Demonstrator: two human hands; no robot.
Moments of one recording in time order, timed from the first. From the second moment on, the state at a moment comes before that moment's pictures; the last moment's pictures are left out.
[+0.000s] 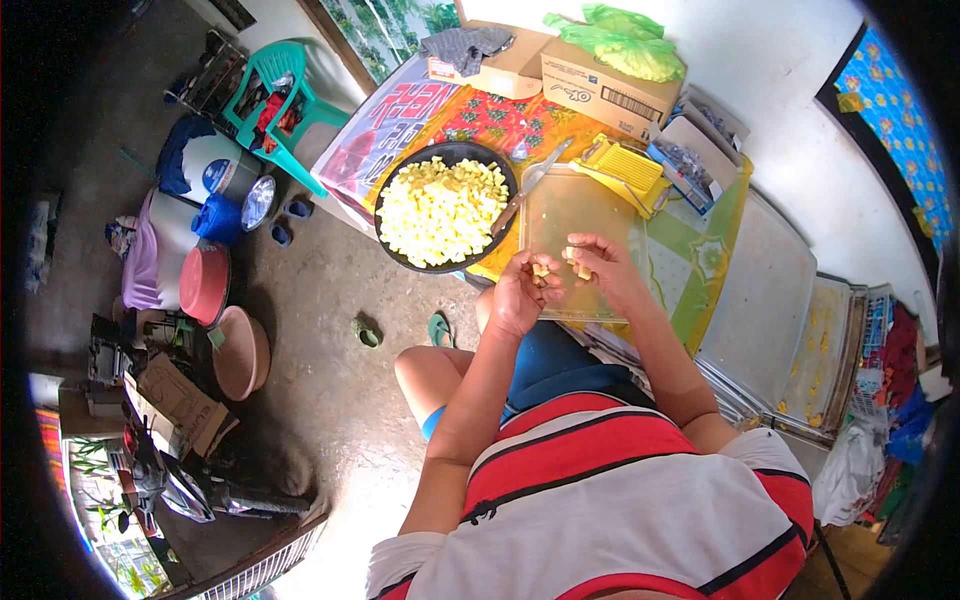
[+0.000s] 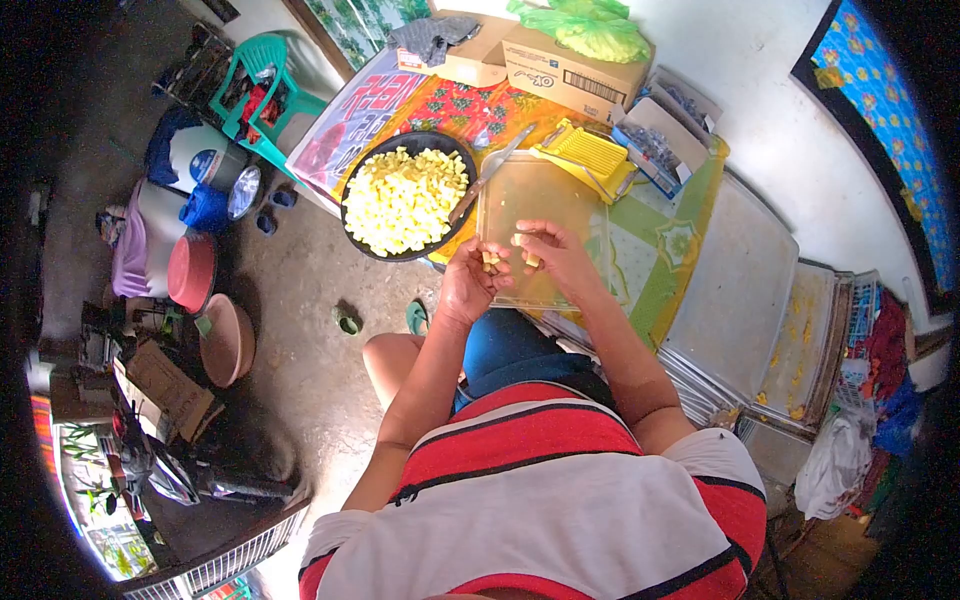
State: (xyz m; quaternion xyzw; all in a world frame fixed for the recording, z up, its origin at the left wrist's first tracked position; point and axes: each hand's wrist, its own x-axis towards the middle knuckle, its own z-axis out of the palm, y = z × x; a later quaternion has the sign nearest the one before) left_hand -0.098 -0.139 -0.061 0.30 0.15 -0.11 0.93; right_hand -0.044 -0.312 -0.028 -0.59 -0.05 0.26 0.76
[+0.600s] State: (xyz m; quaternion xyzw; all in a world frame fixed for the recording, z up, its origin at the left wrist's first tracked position) left_hand -0.102 -0.146 -0.059 0.31 0.17 -0.15 0.92; right_hand -0.041 -0.311 -0.041 -0.64 -0.02 0.24 0.73
